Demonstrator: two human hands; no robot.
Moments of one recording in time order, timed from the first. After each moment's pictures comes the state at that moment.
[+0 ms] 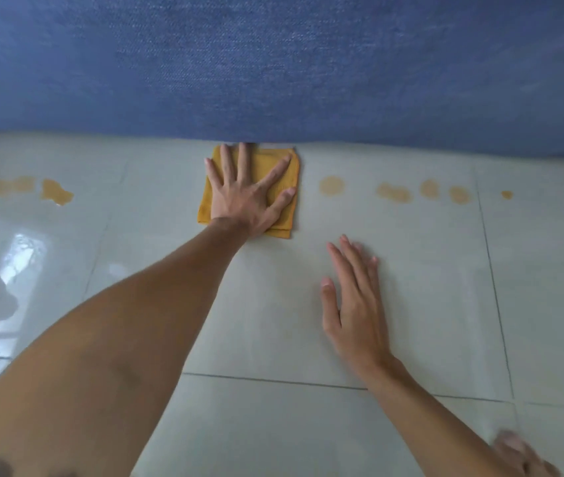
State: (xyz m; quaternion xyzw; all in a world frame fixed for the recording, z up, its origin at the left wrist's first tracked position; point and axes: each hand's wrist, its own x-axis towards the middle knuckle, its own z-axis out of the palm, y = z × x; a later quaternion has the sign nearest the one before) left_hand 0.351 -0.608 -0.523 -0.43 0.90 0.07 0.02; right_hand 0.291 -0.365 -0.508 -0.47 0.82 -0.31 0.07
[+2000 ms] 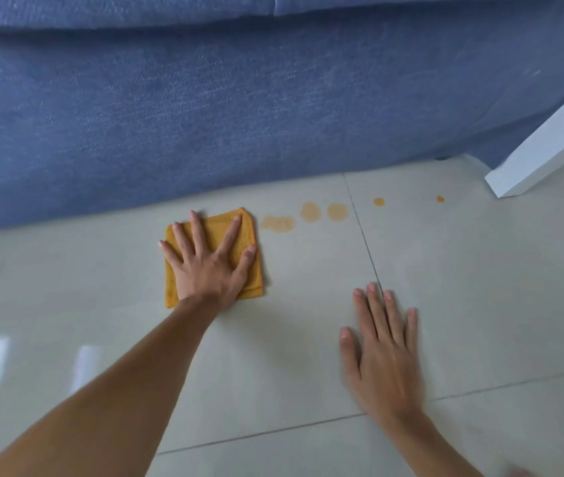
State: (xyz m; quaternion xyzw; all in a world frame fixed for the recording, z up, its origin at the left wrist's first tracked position) left_hand 0.268 -0.505 -0.524 -0.45 0.89 0.06 0.02; right_hand 0.184 -0.226 -0.528 -0.35 0.93 -0.05 0.02
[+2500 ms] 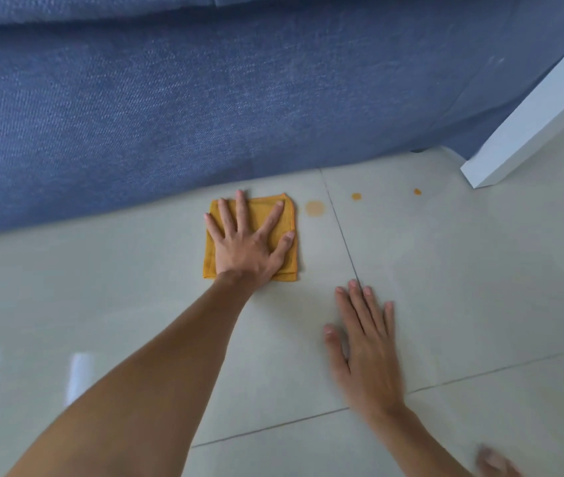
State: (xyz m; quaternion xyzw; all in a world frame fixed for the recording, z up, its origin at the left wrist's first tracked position) left_hand 0.186 -0.467 -0.521 -0.34 0.94 0.07 0.01; right_hand 0.181 -0.221 -0.516 -0.36 0.91 -0.18 0.05
